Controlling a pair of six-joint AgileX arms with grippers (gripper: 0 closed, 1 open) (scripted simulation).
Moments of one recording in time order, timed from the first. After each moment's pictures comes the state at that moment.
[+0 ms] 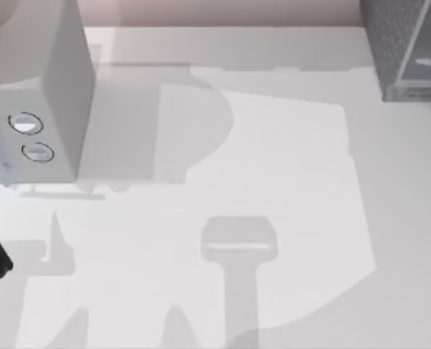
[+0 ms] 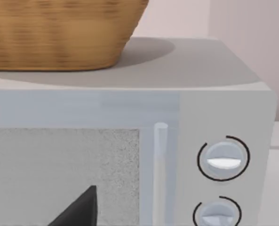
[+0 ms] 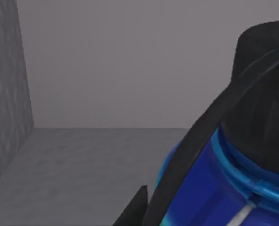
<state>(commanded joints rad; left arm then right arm) 0.00 0.00 0.00 0.00 0.00 0.00 -0.28 2.11 0.98 1.13 -0.26 0.01</state>
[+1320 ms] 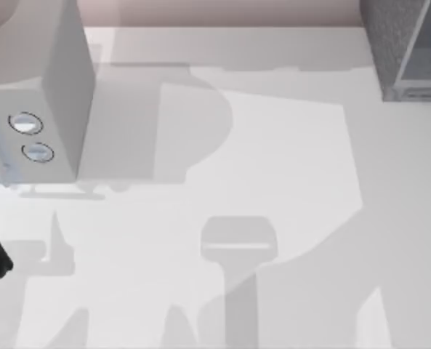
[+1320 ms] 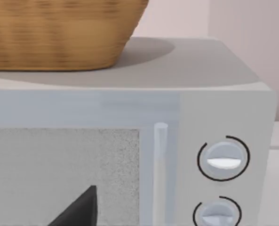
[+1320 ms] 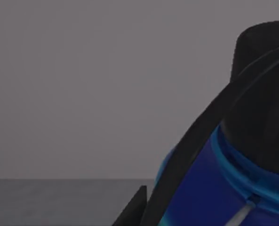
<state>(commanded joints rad) 0.00 0.00 0.00 0.00 0.00 0.00 -0.23 2.38 1.49 0.88 -0.20 0.01</state>
